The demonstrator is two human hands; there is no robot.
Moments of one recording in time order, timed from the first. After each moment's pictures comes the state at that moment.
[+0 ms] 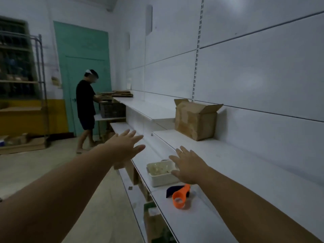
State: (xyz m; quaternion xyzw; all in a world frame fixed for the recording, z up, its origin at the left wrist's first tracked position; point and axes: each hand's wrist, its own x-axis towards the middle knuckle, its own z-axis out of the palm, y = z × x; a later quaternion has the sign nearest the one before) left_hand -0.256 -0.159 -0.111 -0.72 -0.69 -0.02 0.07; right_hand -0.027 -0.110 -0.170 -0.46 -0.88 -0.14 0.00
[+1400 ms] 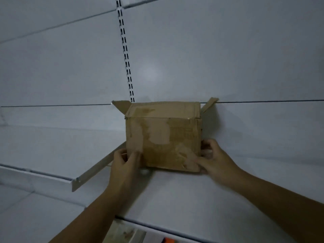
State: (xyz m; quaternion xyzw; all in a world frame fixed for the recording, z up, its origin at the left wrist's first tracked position) left_hand -0.196 0.218 -0.159 -0.67 -0.38 -0.47 -0.44; right_hand -0.003 0.088 -0.149 -0.67 -0.46 0.18 0.55
